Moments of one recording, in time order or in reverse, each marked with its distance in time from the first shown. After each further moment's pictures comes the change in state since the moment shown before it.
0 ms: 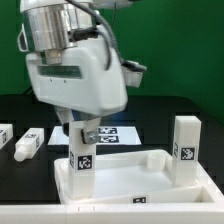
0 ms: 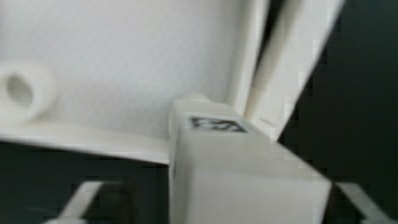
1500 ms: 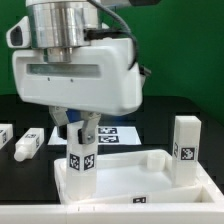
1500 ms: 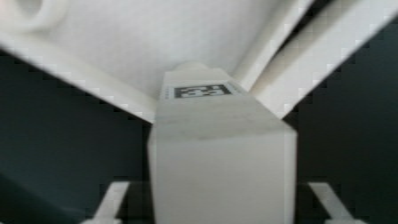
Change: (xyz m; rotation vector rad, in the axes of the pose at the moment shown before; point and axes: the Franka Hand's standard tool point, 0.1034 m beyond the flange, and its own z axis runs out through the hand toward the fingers) arm 0.012 -0.004 -0.001 -0.033 0.085 -0.004
